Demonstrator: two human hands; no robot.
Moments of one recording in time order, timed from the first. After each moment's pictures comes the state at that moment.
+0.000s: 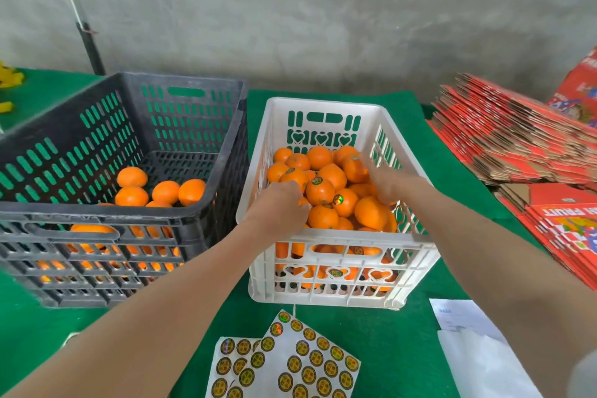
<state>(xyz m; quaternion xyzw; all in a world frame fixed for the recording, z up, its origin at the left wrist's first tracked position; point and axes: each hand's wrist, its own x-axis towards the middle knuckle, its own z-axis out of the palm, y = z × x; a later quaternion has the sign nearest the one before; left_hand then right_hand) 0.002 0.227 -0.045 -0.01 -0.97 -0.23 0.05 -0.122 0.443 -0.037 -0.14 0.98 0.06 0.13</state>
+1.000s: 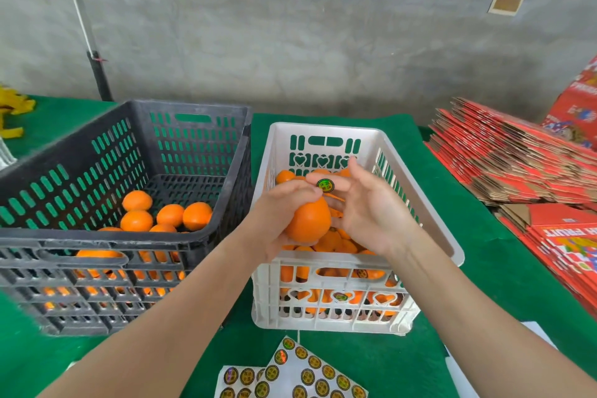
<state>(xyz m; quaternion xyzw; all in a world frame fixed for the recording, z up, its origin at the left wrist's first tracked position) 0.035 0.219 0.018 0.05 -0.65 -0.75 -0.09 0.013 0.368 0.040 -0.09 0.57 -0.78 0.25</state>
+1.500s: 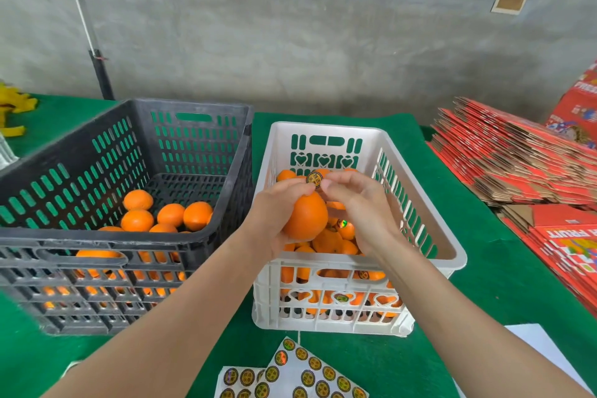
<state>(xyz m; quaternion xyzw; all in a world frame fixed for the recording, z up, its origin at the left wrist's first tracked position) 0.026 0.224 0.016 0.14 -0.62 -0.77 -0.05 0.011 0.353 0.025 -0.07 0.72 -0.69 0.00</state>
